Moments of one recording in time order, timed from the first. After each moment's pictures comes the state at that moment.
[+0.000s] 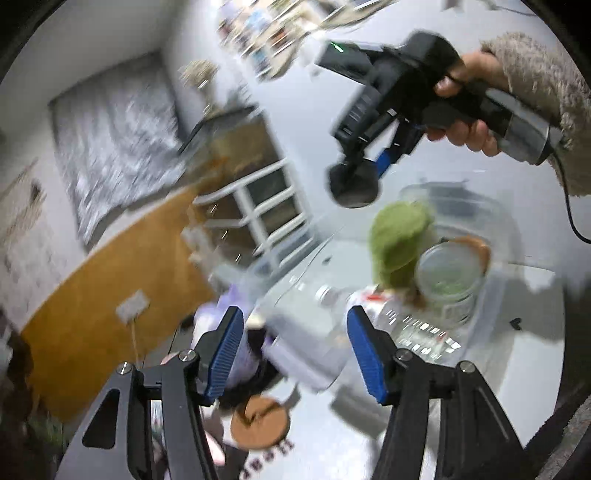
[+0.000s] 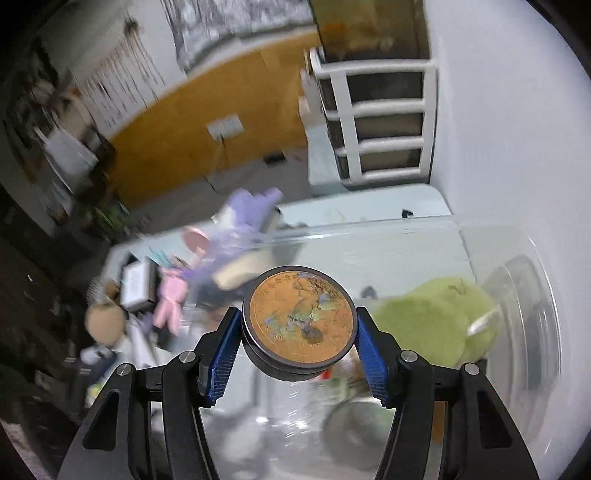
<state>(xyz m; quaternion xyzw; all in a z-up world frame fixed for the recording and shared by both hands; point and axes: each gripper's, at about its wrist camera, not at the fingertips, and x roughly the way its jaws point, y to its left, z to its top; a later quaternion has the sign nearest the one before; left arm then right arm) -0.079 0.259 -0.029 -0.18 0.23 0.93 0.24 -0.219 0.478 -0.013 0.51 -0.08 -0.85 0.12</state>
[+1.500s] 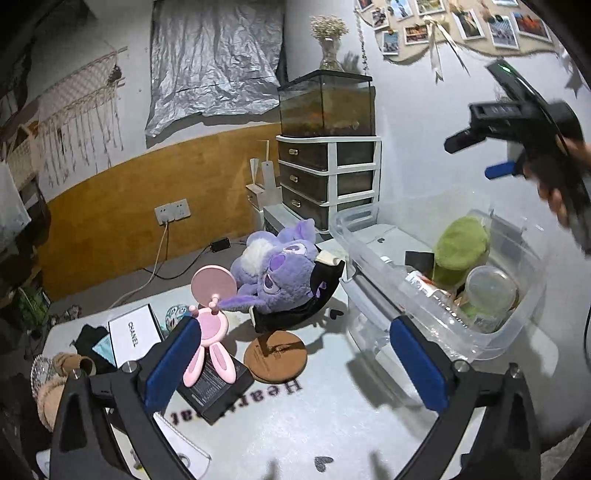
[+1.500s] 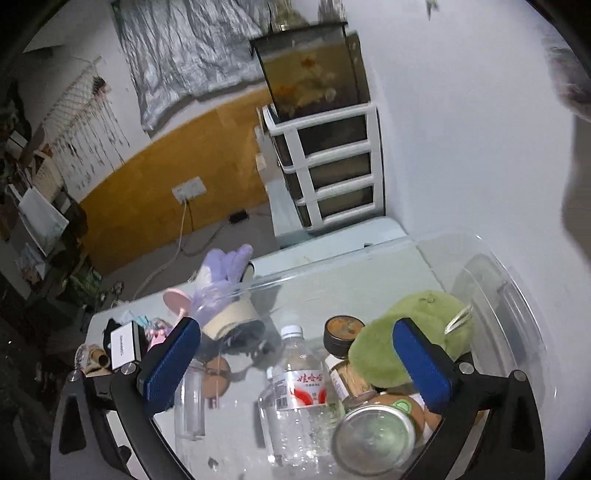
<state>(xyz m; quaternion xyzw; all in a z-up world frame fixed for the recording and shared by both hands) -0.073 0.183 -0.030 -0.26 0.07 0.95 0.15 -0.150 0.474 0.028 0.37 -0.14 -0.92 0.00</state>
